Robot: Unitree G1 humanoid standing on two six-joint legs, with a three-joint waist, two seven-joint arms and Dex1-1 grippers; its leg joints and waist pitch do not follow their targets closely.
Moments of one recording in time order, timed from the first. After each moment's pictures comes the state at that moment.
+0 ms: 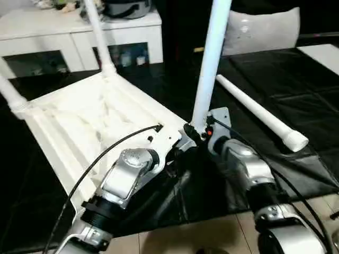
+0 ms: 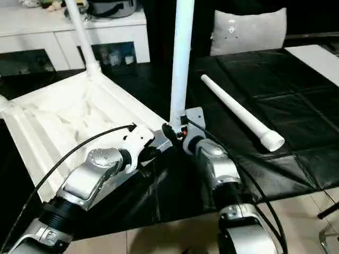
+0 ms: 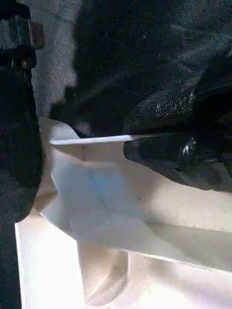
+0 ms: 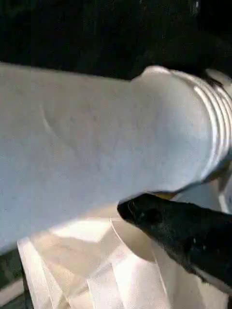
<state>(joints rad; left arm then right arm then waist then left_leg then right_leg) -0.45 0.13 -0.31 0.23 0.08 0.56 -0.60 -0.55 -0.09 0.01 0.64 0.16 0.20 0.45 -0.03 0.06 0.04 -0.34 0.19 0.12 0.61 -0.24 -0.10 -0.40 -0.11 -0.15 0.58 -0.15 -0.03</state>
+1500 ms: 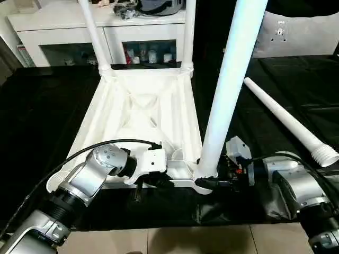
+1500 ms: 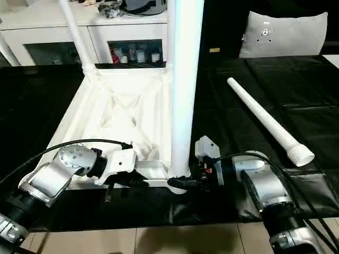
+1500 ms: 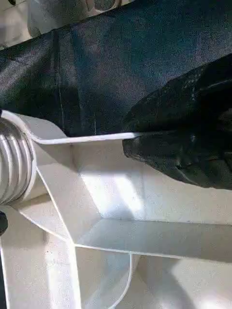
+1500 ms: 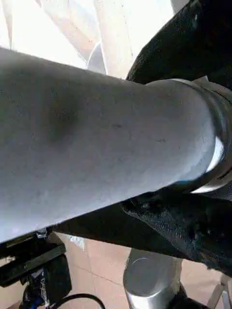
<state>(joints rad) -0.48 0.48 -0.48 0.26 0.03 0.12 -1.24 -0.38 -0.48 0.22 0.37 0.23 0.09 1.34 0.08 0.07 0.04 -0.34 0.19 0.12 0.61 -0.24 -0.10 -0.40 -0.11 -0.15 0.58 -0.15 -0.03</state>
